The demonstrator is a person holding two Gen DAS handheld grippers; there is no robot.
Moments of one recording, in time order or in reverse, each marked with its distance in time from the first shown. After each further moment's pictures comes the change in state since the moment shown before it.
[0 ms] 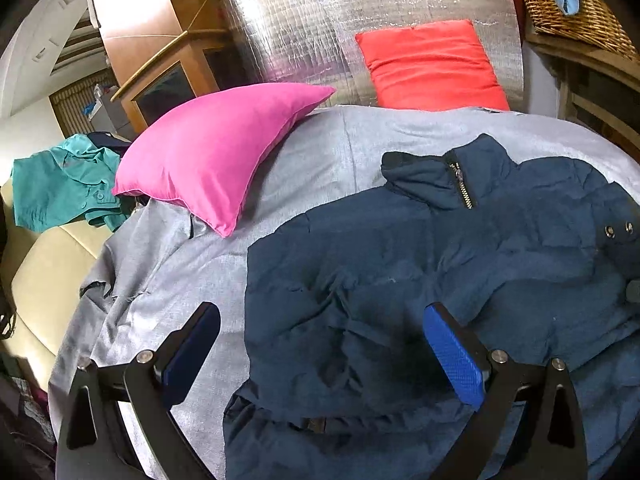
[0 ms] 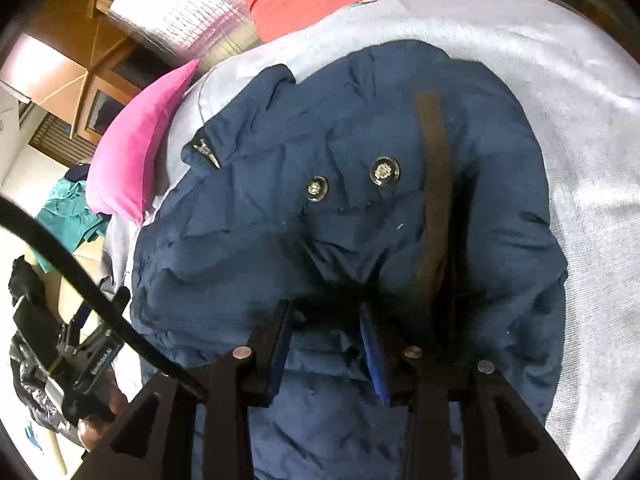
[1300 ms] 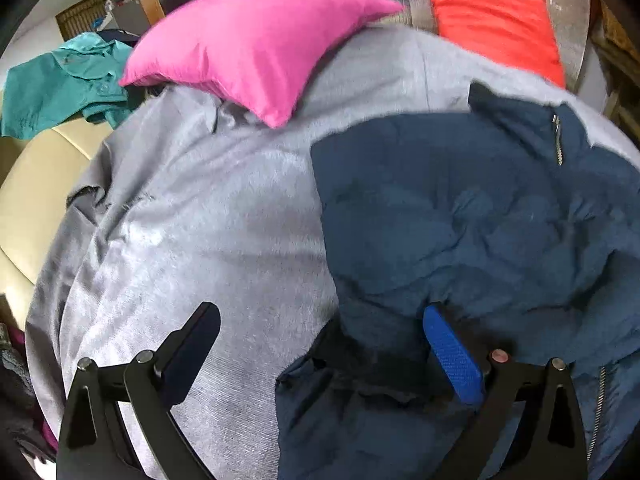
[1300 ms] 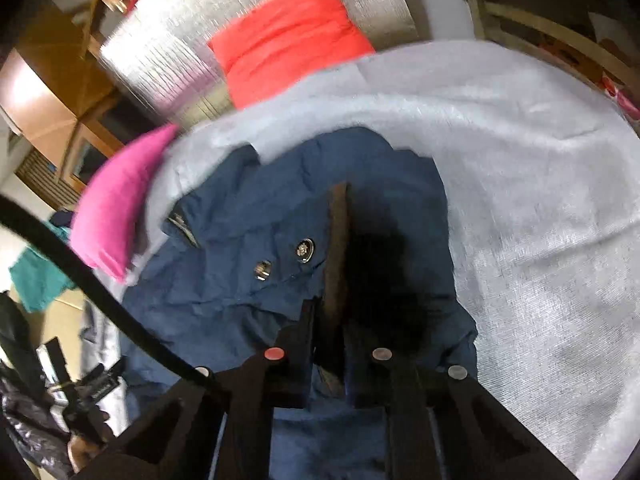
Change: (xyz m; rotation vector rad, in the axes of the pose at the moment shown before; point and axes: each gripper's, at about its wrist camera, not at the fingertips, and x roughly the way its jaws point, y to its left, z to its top) left arm 0.065 0.073 -0.033 -0.162 0.309 -0.030; right arm -0.032 -0.021 0.010 0.046 -0.189 -0.125
